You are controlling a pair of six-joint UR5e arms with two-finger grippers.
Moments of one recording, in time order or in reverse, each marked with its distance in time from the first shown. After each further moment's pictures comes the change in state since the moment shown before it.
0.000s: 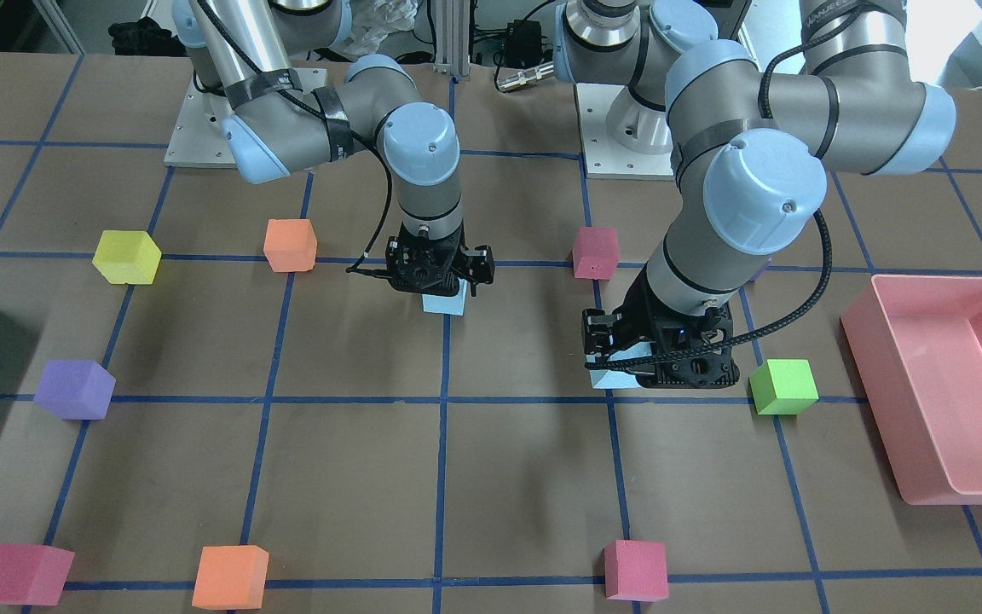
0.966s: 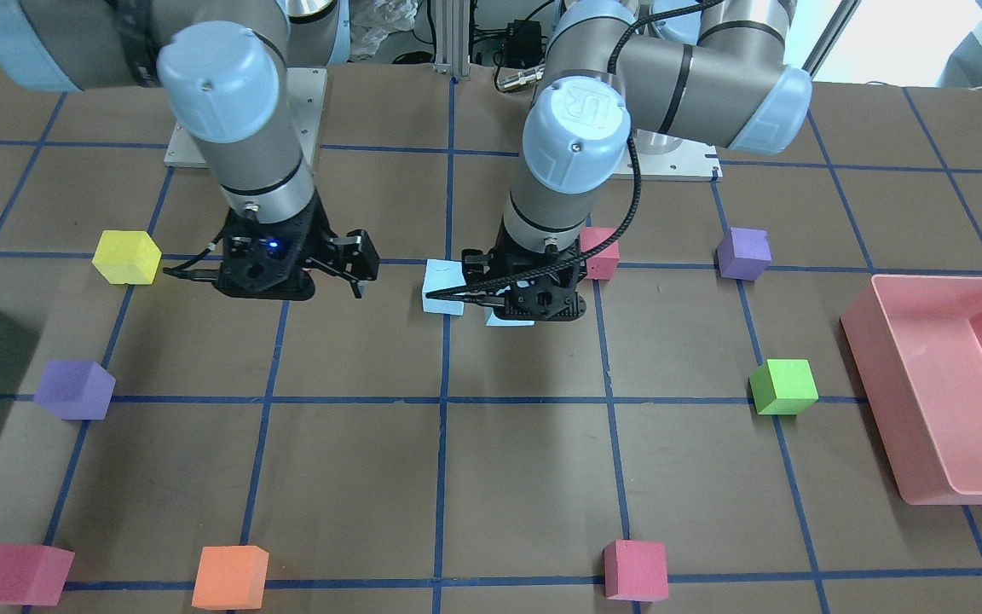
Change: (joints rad) left arm -0.249 0.029 -0.090 0.007 -0.021 -0.248; right arm -0.337 -0.180 -0.283 0.490 -0.001 -0.429
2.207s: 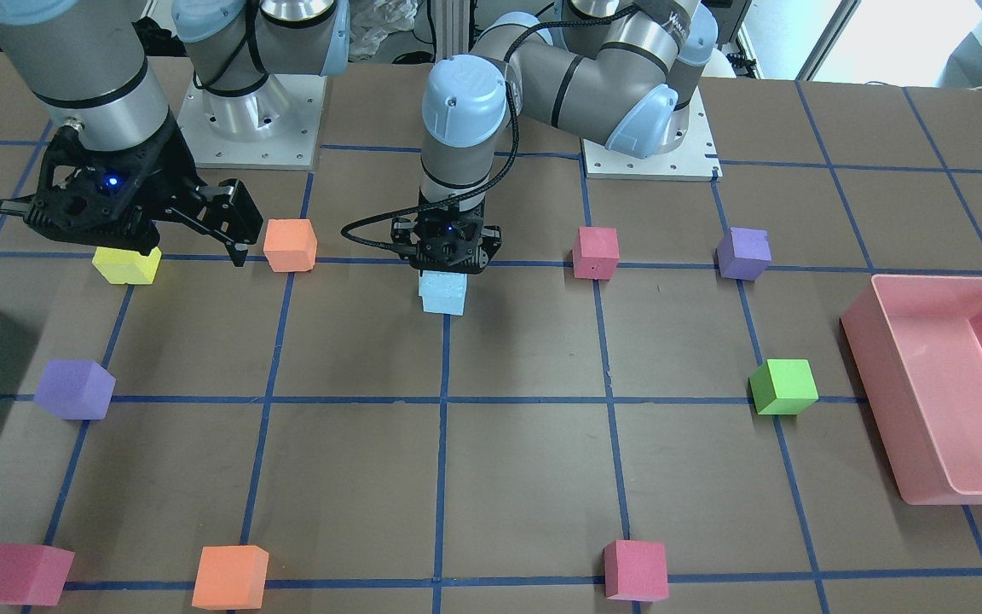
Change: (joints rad) left arm -0.190 0.013 -0.232 0.325 0.009 -0.146; right arm -0.118 -0.063 -0.169 0.207 -0.092 -0.080
